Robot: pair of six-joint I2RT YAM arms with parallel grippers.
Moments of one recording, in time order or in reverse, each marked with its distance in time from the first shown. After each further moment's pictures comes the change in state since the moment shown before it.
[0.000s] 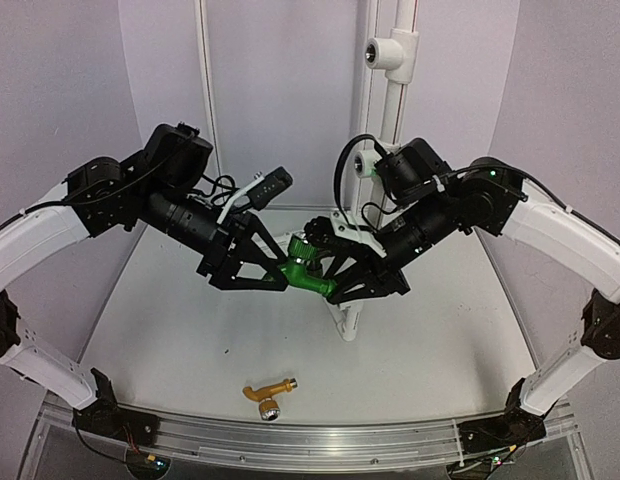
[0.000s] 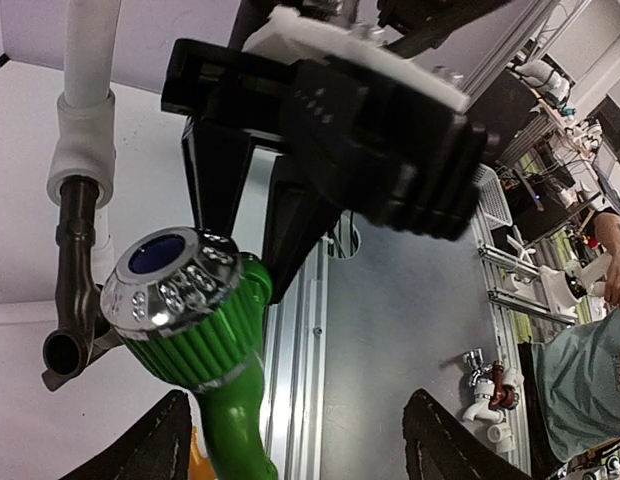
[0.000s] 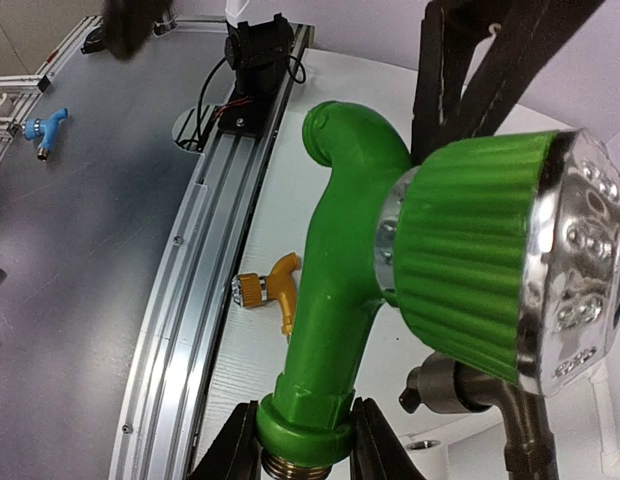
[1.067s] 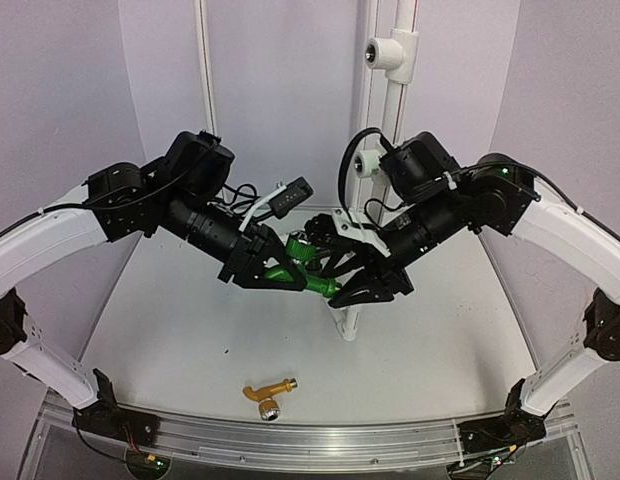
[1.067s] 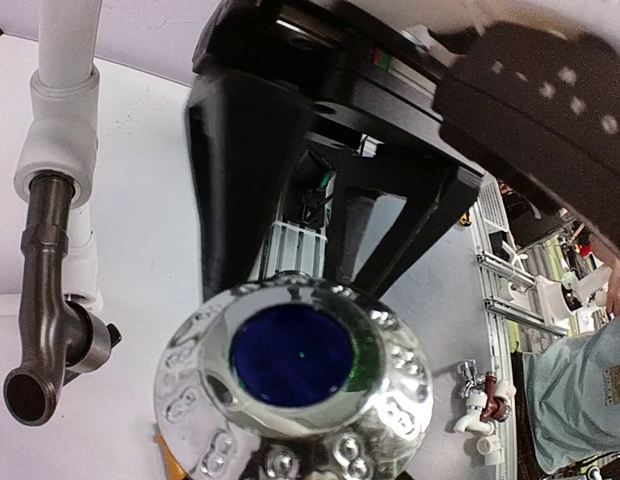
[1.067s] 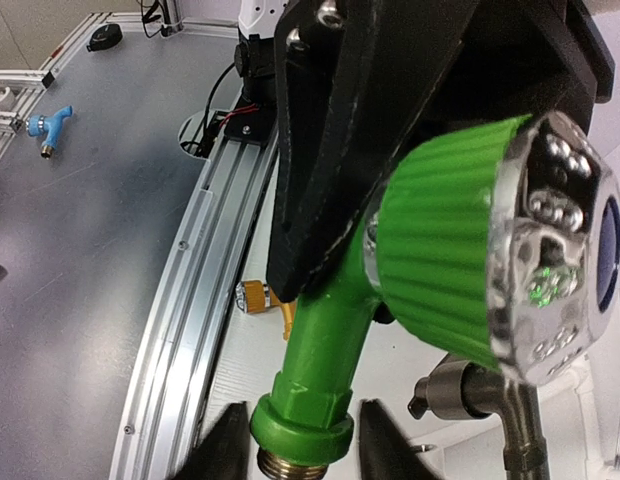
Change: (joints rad) left arm -0.051 0.070 0.009 0.040 -0.032 -0.075; right arm 0.041 -0.017 0.032 -0.015 0.037 0.002
